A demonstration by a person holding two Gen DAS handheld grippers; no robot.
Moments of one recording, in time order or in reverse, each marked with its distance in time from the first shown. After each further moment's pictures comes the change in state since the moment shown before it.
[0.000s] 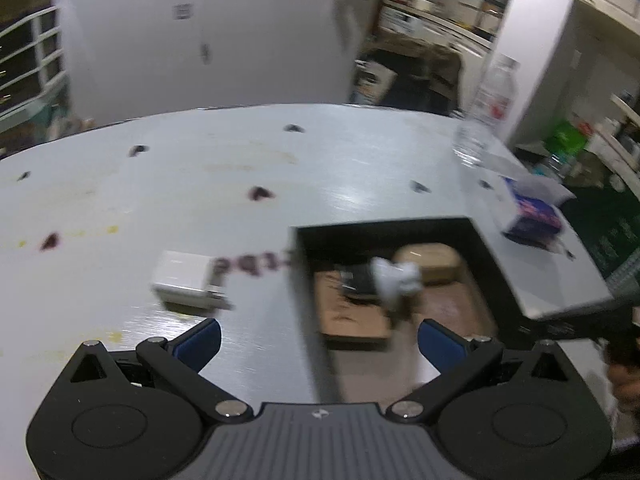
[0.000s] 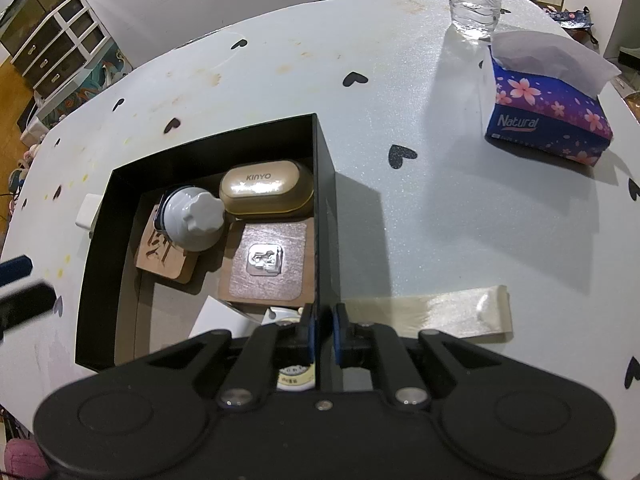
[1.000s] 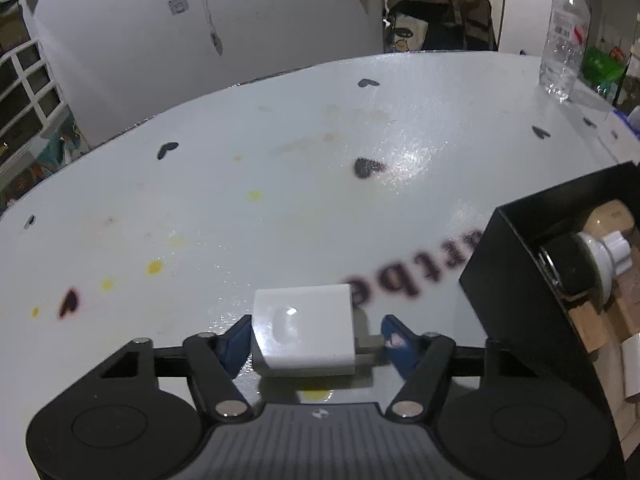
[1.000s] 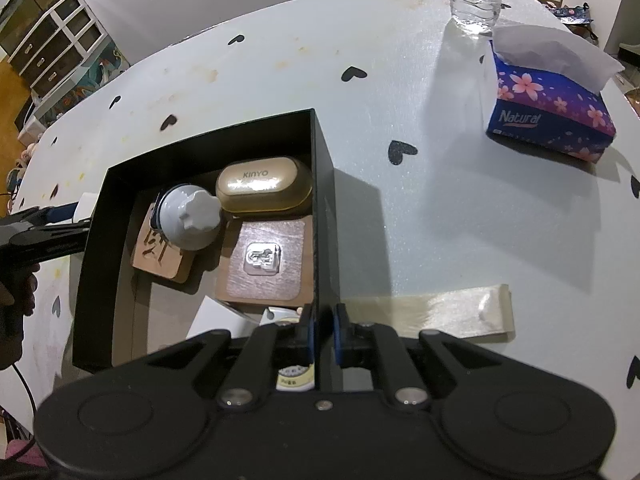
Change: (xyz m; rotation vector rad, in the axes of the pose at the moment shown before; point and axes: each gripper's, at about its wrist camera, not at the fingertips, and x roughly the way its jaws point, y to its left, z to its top) left arm 0.112 0.074 0.020 0.200 0.056 0.147; right arm 0.006 0.000 0.001 0.002 0.011 -0.003
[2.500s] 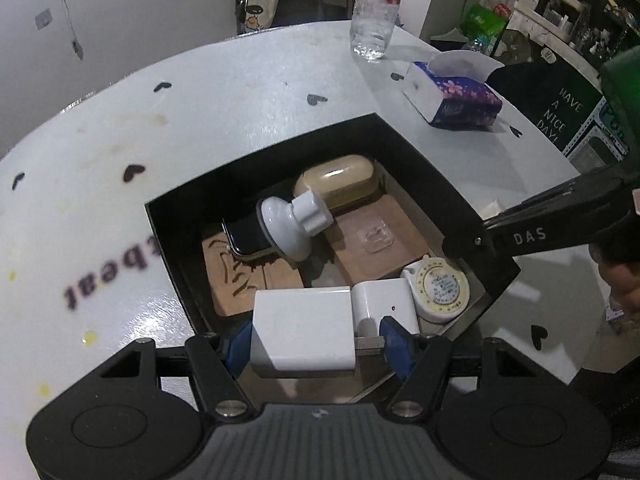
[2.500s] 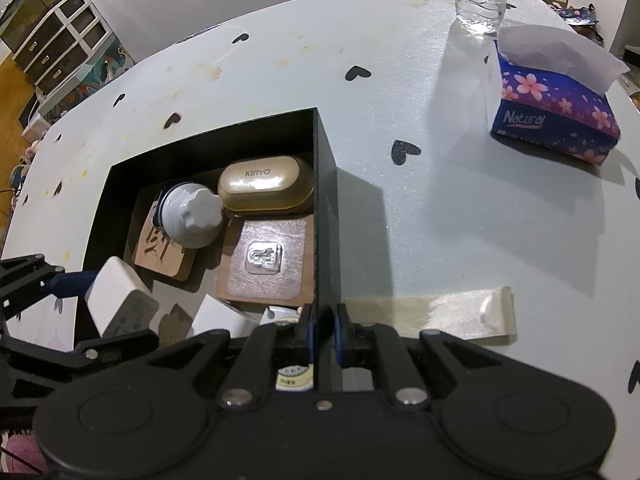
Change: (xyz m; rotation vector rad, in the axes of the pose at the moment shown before) left arm -0.073 -0.129 -0.004 0.144 0.122 -0.323; right arm 0.000 -0.001 0.000 -0.010 0.003 0.011
